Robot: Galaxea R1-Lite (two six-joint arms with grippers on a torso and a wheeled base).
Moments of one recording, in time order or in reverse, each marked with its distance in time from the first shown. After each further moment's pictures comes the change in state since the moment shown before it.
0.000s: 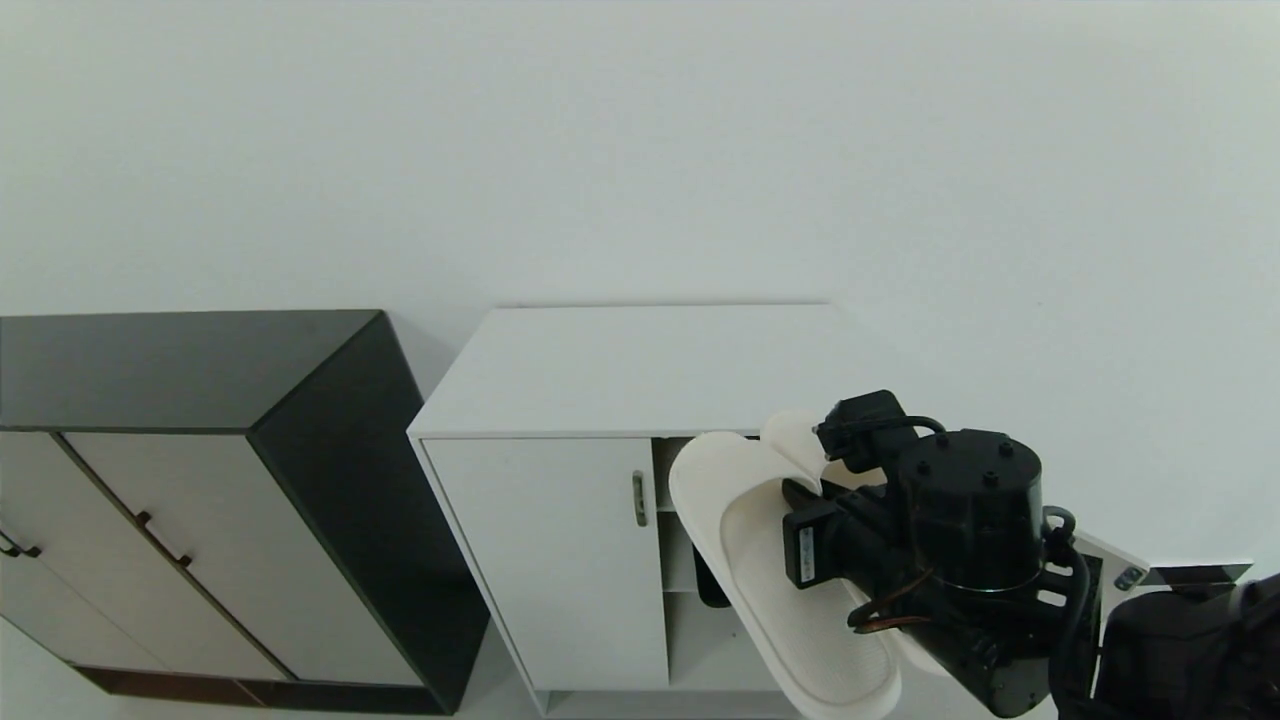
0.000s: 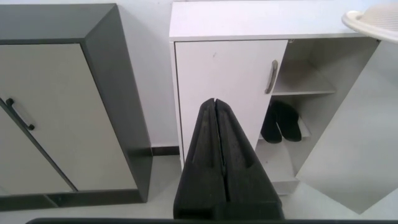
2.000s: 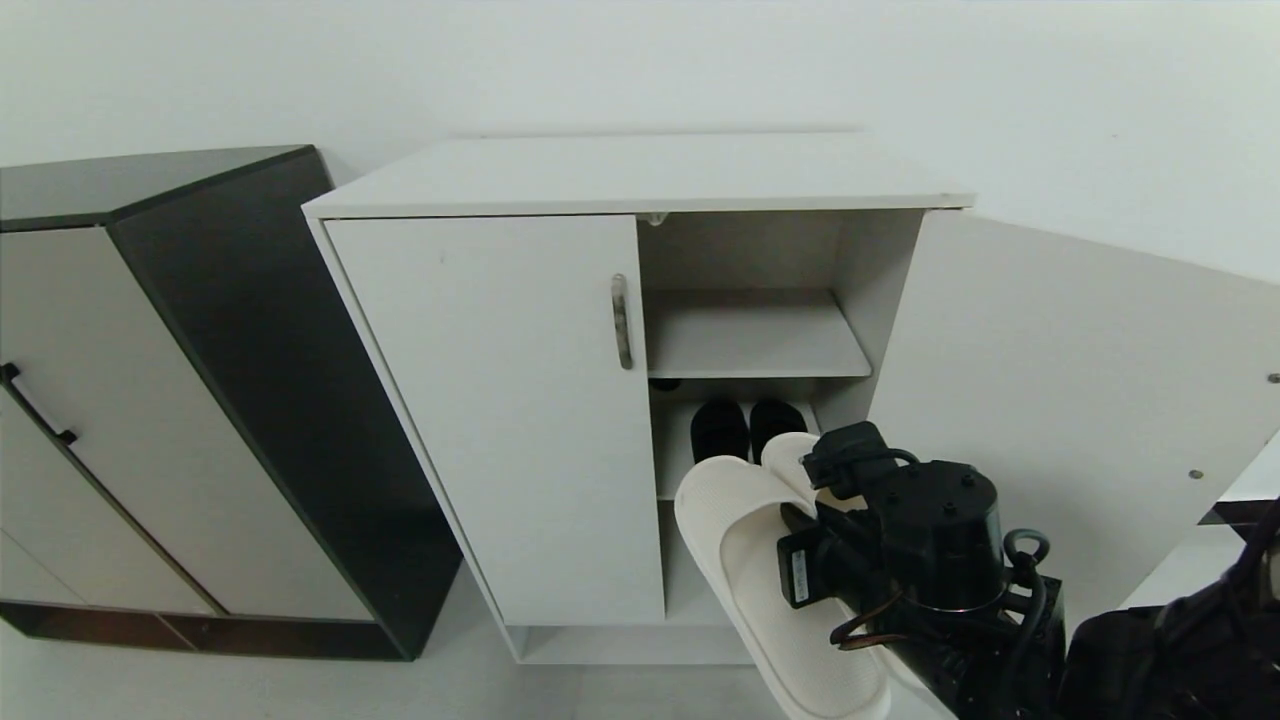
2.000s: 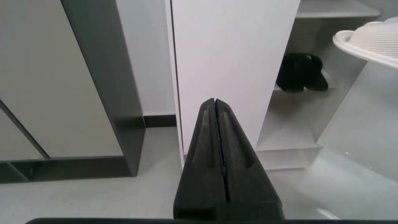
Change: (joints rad) left arm 0.000 0.000 0.000 0.000 0.000 -0.003; right arm -0.014 0.083 0.038 -0.078 -0.006 -0.009
